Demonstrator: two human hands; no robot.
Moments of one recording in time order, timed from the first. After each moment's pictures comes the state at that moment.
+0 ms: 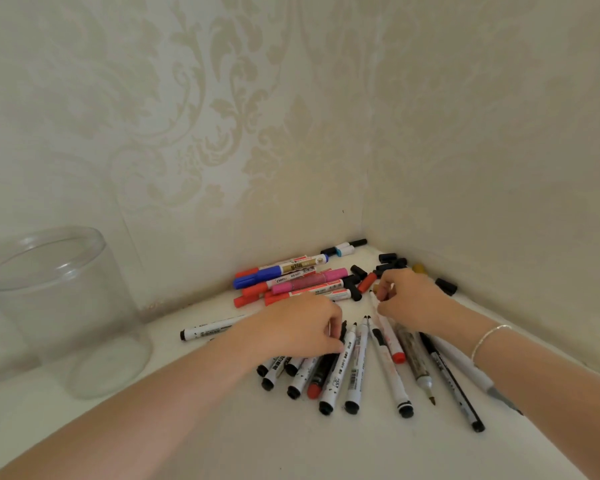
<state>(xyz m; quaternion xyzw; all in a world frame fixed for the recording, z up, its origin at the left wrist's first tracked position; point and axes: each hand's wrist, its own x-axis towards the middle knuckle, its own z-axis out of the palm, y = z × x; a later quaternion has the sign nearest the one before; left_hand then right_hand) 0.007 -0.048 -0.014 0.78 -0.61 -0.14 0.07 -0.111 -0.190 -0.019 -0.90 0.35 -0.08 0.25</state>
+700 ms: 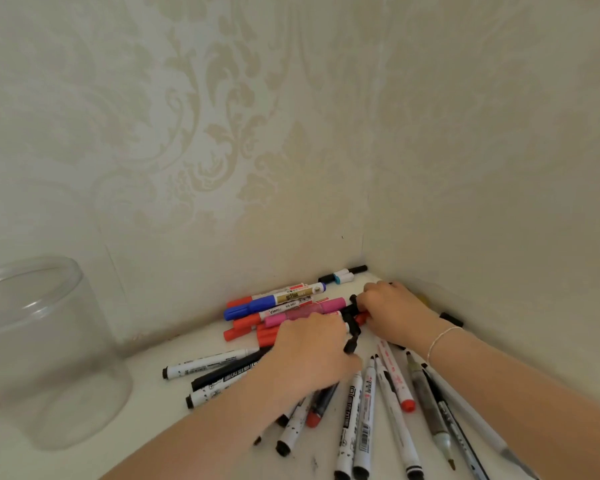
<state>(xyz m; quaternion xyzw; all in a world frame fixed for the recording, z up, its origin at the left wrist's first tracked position) -0.011 -0.081 -0.009 0.84 -0.54 -0.05 0.08 -0.063 -0.243 -0.036 -0.97 0.19 -0.03 -0.12</state>
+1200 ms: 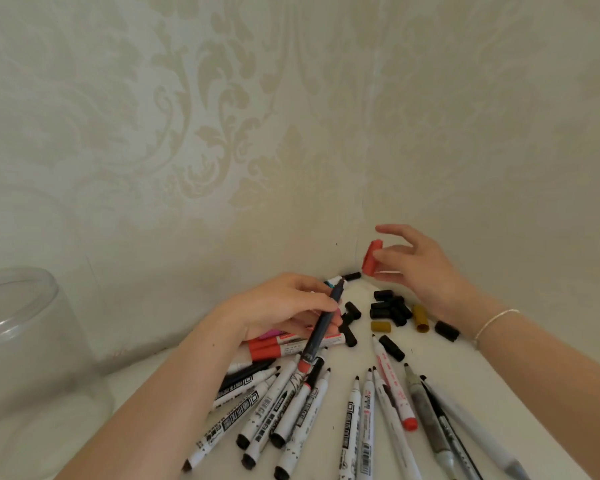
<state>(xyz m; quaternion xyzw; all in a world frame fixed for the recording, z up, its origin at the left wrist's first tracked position) 0.056 -0.086 0.024 0.66 -0.43 -0.45 0.43 -0.086 -0.242 0.033 -0.71 0.26 -0.31 0.58</state>
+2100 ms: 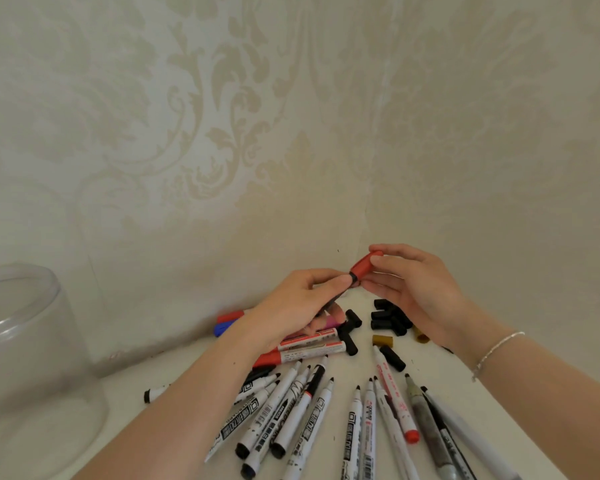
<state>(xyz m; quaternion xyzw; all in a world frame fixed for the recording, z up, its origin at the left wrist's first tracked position) 0.048 -0.098 0.017 0.65 -0.43 -0.35 0.53 -0.084 -0.213 0.042 -0.59 0.24 -0.32 0.70</state>
